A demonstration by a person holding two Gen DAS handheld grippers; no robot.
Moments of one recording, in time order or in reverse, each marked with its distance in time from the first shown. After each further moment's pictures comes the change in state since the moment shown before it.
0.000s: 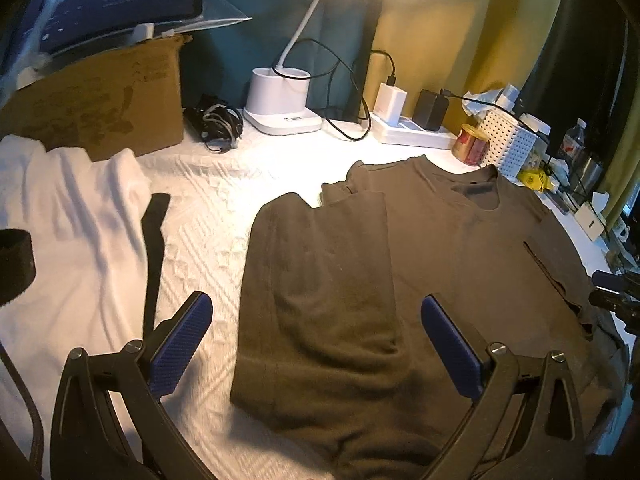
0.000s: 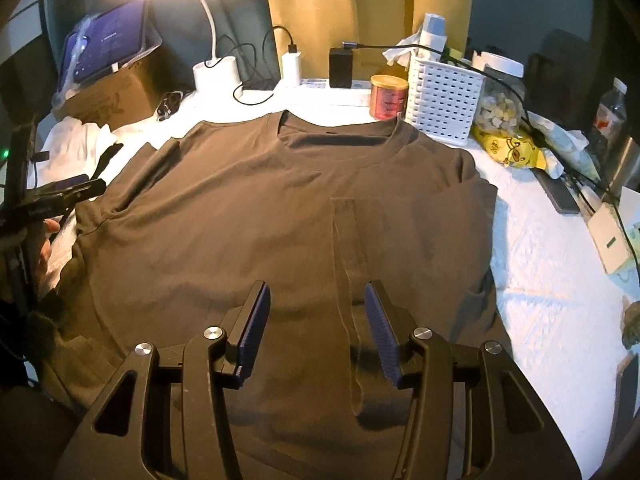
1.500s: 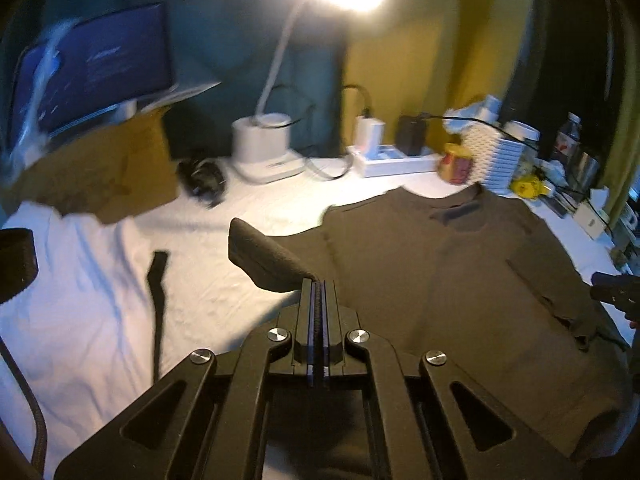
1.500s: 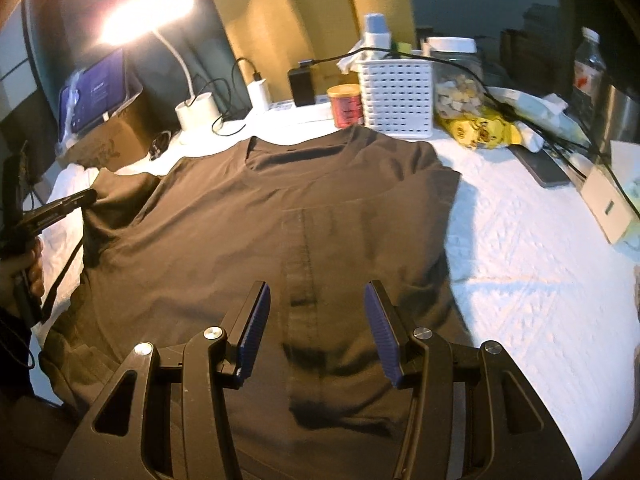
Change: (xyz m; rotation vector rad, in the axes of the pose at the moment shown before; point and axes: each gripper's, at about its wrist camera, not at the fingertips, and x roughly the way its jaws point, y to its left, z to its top) left arm -0.027 -0.052 0.024 0.102 -0.083 0.060; right arm -0.020 -0.075 -0.023 0.146 -0.099 0.080
